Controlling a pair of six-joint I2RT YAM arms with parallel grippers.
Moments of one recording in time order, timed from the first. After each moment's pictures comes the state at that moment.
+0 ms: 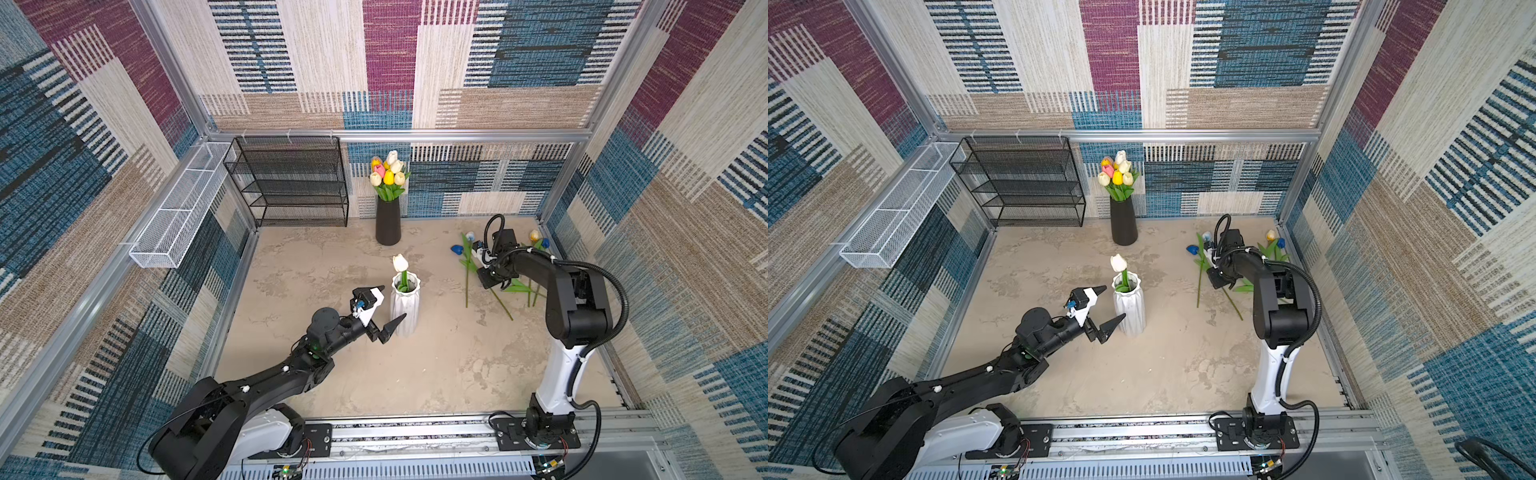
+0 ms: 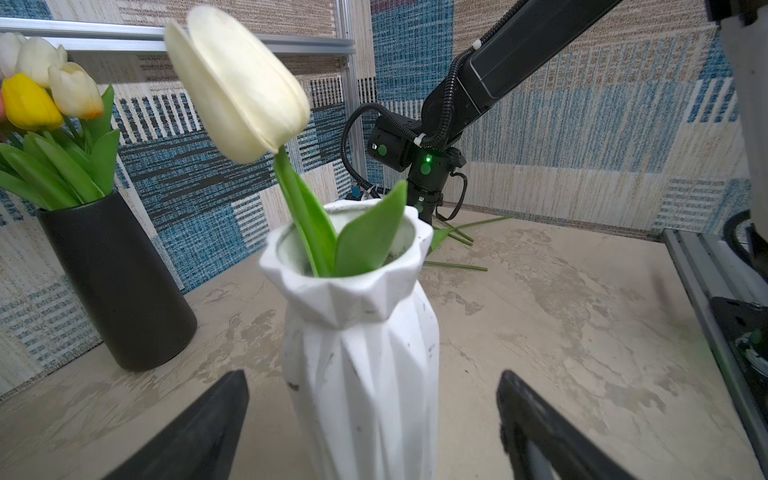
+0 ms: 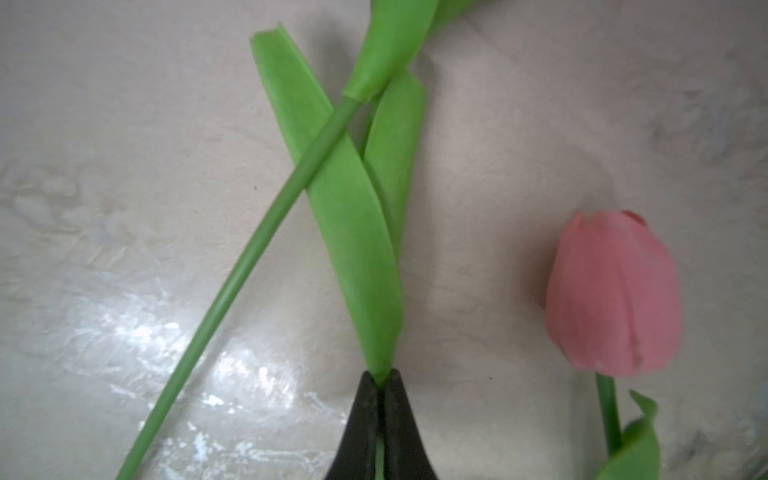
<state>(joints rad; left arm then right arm) -0.61 1.19 0.36 0.83 0.34 0.12 0.04 1.97 1.36 -0.56 -0.10 -0.38</state>
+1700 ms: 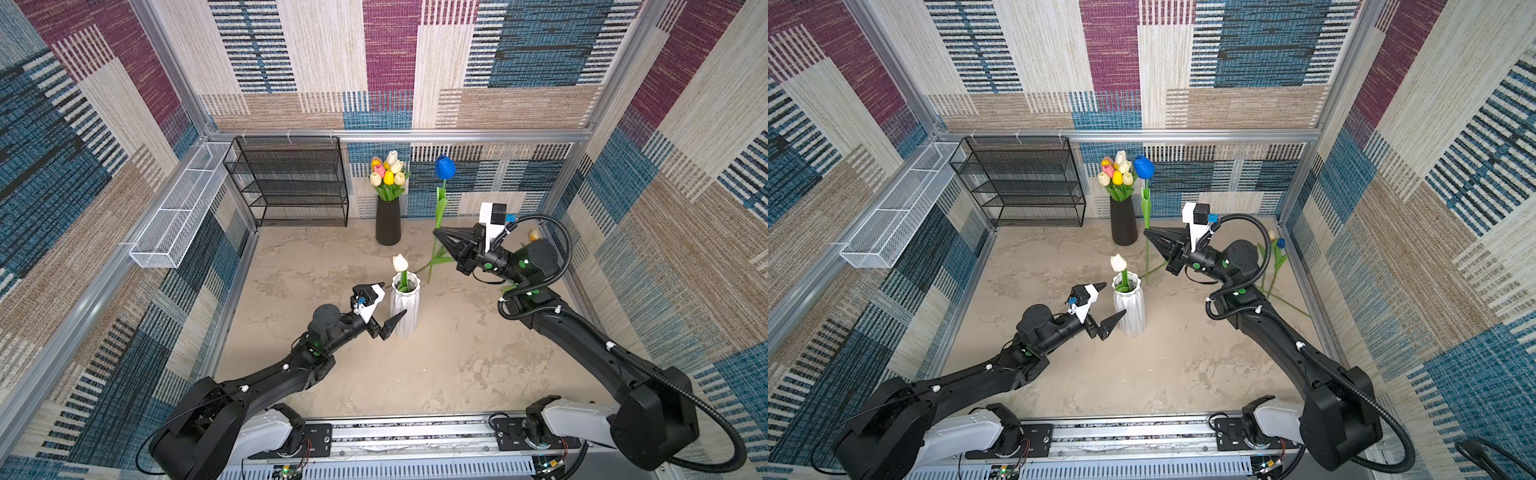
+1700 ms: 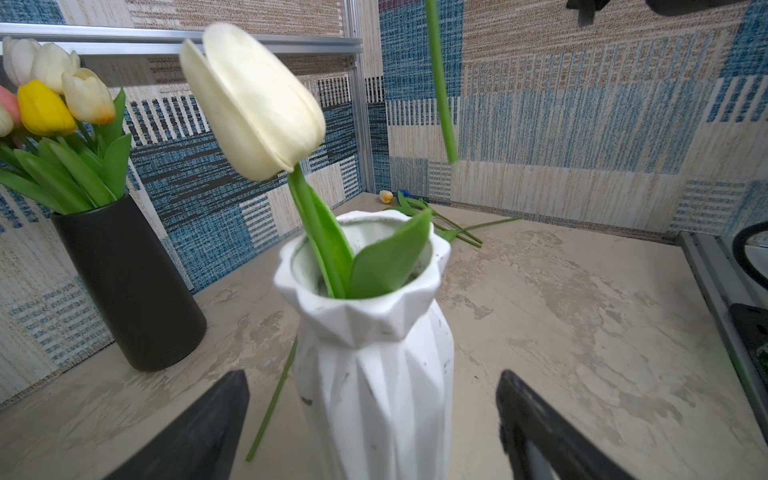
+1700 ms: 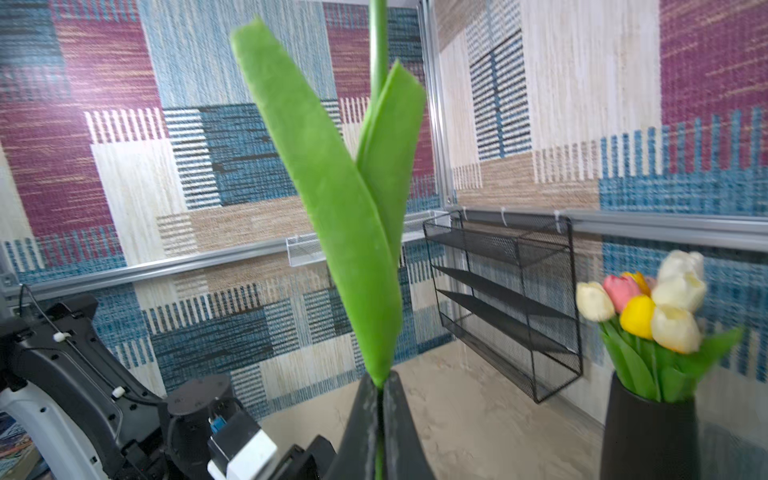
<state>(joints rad) -0.61 1.19 0.39 0.79 0.32 0.13 0.42 1.29 0.96 0.81 -0.73 0.47</state>
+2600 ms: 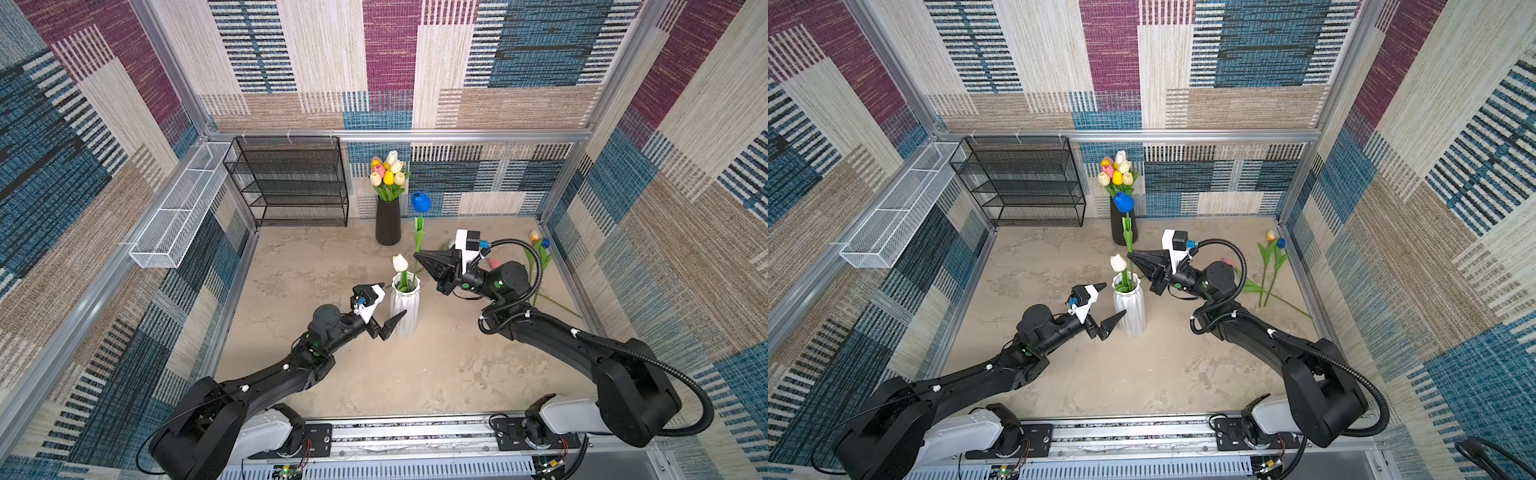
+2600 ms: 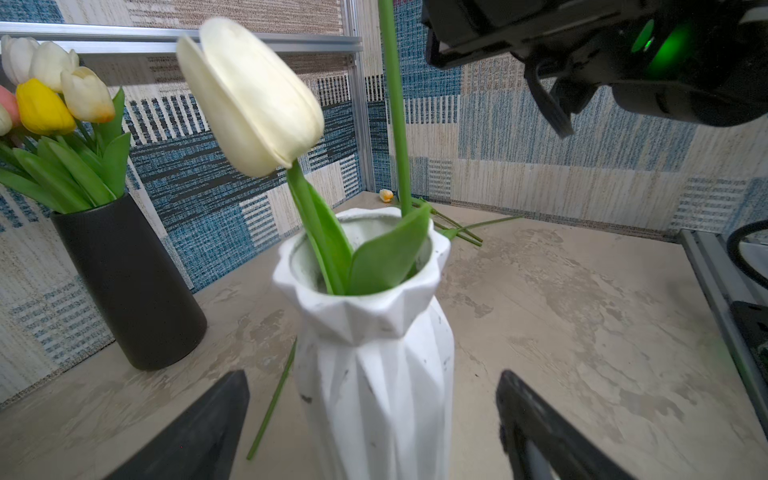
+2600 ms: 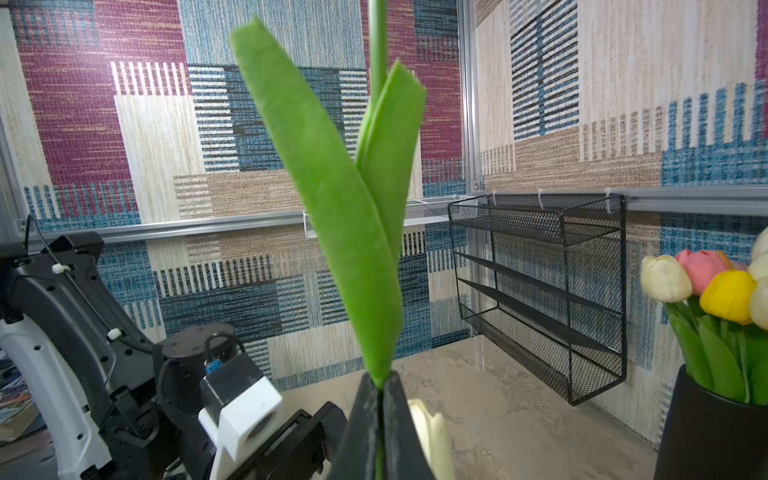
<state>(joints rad) -0.61 1.19 0.39 0.79 0.32 0.13 0.53 1.37 0.76 1.01 -0.70 0.34</state>
